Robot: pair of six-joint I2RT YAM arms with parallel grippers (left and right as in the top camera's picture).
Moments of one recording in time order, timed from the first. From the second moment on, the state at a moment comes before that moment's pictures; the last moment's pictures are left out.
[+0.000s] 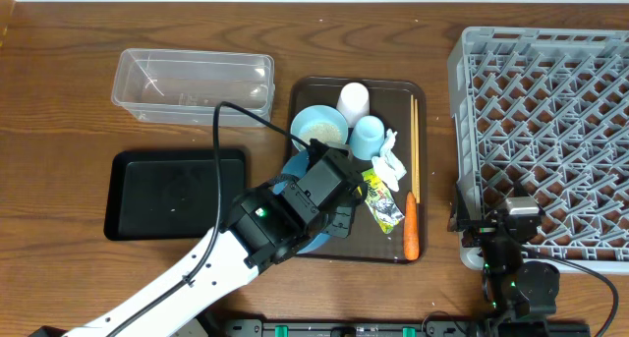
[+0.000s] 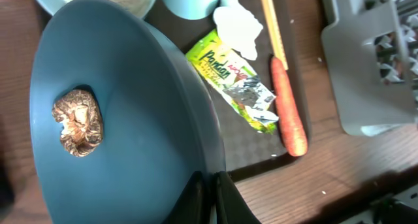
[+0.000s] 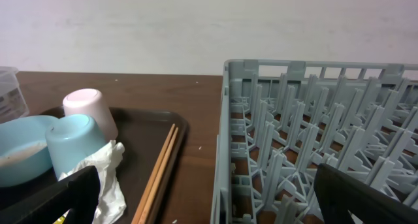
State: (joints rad) left arm -0.88 1.27 1.12 -0.88 -0.06 -0.63; right arm 0.05 0.01 0.01 -0.07 -0.01 0.03
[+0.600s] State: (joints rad) left arm -0.78 1.20 1.12 -0.91 -0.08 -0.61; right arm 0.05 0.01 0.01 -0.07 -0.01 0.03
